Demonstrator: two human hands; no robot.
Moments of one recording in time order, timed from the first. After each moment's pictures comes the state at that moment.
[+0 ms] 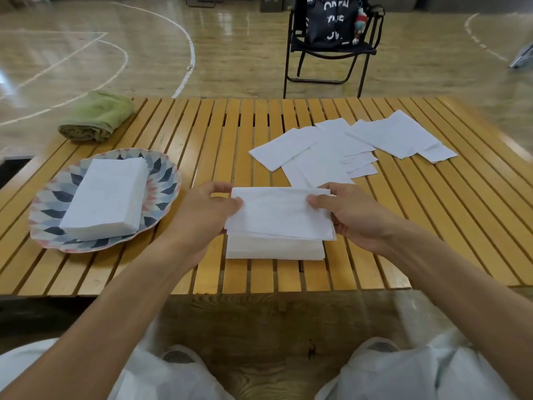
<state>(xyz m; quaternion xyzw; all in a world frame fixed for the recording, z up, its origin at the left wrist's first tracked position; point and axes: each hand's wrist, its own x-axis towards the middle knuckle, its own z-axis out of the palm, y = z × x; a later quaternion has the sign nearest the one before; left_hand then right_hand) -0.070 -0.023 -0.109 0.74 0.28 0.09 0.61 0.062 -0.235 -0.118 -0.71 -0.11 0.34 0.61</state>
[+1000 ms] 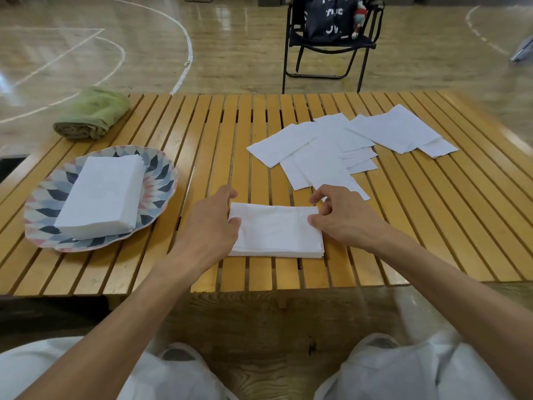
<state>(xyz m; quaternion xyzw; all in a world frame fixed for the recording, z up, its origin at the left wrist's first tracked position) -0.064 -0.020 -0.149 0.93 0.21 0.09 0.28 0.063 -0.233 -0.140 -0.92 -0.22 0.15 0.29</state>
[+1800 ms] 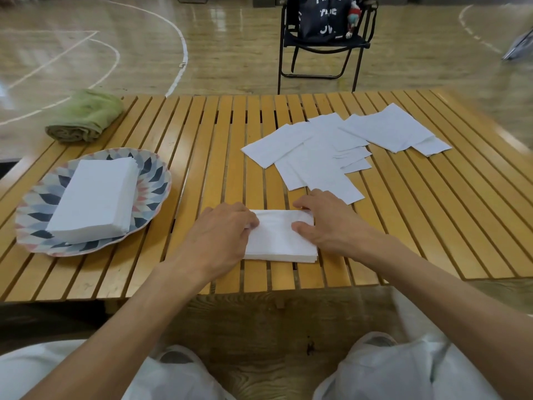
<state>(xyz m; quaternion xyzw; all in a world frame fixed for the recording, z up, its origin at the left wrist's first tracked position) -0.068 -0.036 -0.146 0.99 0.04 0.07 0.12 0.049 -0.225 -0.134 -0.92 -0.33 0.13 0.14</state>
